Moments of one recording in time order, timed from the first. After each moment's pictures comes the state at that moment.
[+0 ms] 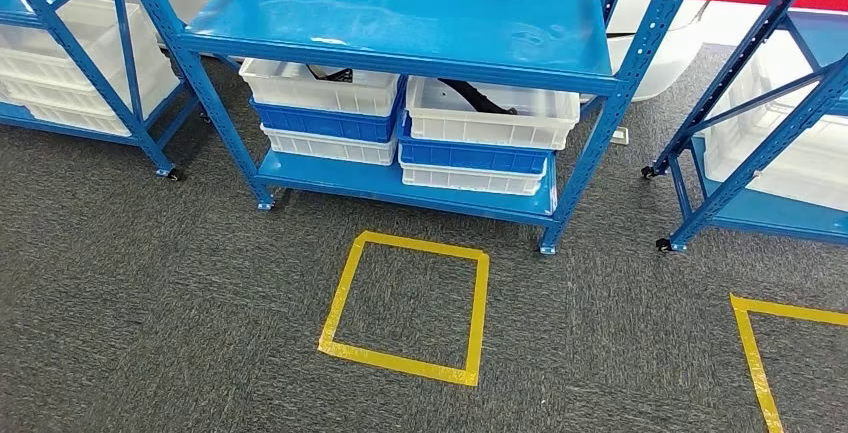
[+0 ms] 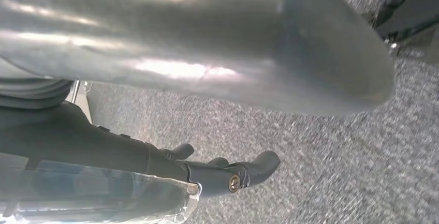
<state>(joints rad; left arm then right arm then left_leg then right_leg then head) -0.07 -0.12 0.86 -0.19 -1.01 0.09 -0.35 -0.05 0.06 -0.35 -0.19 0.62 -0.17 0.15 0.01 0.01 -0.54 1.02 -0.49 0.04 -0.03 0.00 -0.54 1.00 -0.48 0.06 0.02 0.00</state>
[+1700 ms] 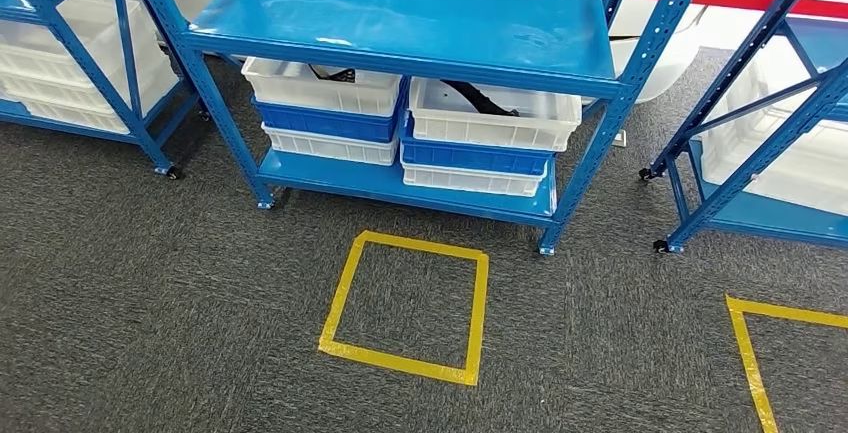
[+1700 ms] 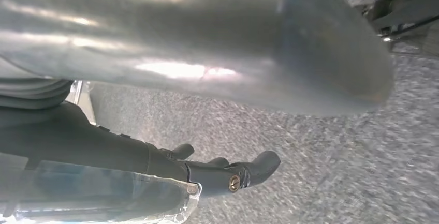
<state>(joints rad) -0.07 -0.12 0.86 -0.19 -1.01 0.08 -0.35 -0.05 0.06 -0.36 -0.19 0.65 -0.18 0.15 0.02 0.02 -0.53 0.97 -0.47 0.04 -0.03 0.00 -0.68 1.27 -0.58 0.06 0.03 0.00</state>
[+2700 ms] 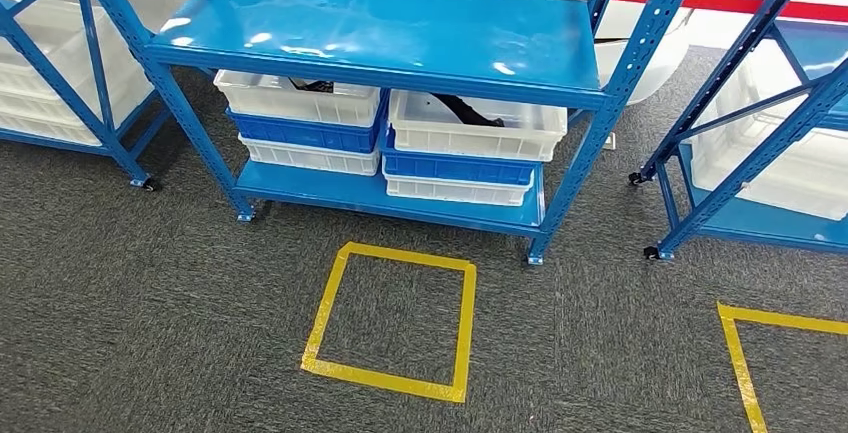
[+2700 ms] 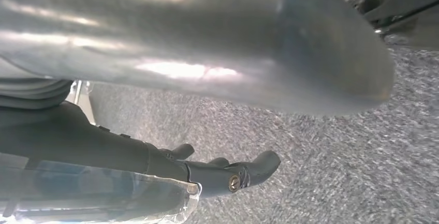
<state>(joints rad) -0.07 -0.12 0.87 -0.19 -1.01 0.09 -0.35 -0.05 0.06 -0.37 -0.19 0.65 -0.18 0.16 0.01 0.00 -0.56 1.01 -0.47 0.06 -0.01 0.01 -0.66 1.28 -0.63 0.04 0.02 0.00</state>
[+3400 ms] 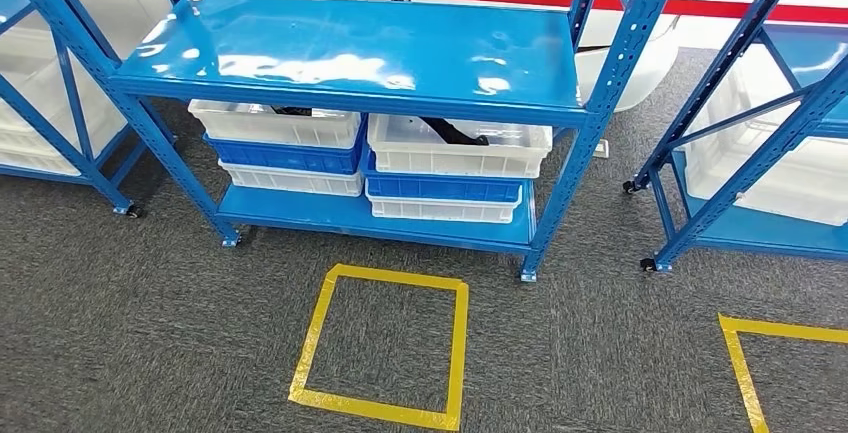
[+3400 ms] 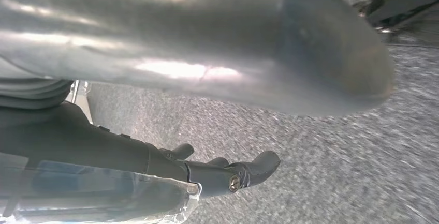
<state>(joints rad) -0.07 -0.12 0.87 -0.19 -1.01 0.07 -0.36 -0.05 0.07 -0.37 -0.19 0.66 -0.18 0.16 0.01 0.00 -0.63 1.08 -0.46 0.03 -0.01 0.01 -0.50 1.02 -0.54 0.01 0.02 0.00</state>
